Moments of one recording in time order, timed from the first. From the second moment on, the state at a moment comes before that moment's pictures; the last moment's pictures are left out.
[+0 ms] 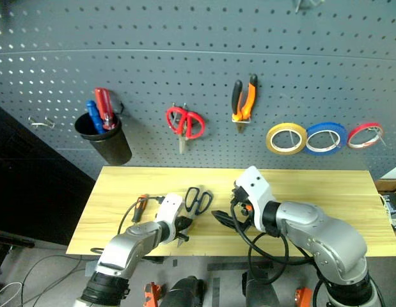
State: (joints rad) left arm -0.17 0.33 -0.16 -0.09 -0.15 0.87 -0.37; right arm -0.34 -0.44 0.09 -0.78 0.57 1.28 0.40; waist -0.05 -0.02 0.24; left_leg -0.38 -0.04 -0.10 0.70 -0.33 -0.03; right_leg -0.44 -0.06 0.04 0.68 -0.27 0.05
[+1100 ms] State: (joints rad) left arm 0.02 0.50 0.11 -0.47 -0.23 0.19 -0.58; right arm -0.15 -0.56 -0.02 -0.89 0.55 0.93 0.44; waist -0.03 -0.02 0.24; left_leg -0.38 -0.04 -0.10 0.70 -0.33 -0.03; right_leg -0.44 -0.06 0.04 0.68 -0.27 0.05
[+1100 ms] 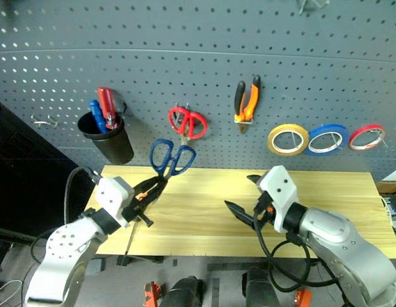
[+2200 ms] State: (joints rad) left arm -0.27 0.38 0.00 -0.19 -0.24 0.29 -0.54; right arm -0.33 -0.46 -0.02 -0.85 0.63 0.90 0.36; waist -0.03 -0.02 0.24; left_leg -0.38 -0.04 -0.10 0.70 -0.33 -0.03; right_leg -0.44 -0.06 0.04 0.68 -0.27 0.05
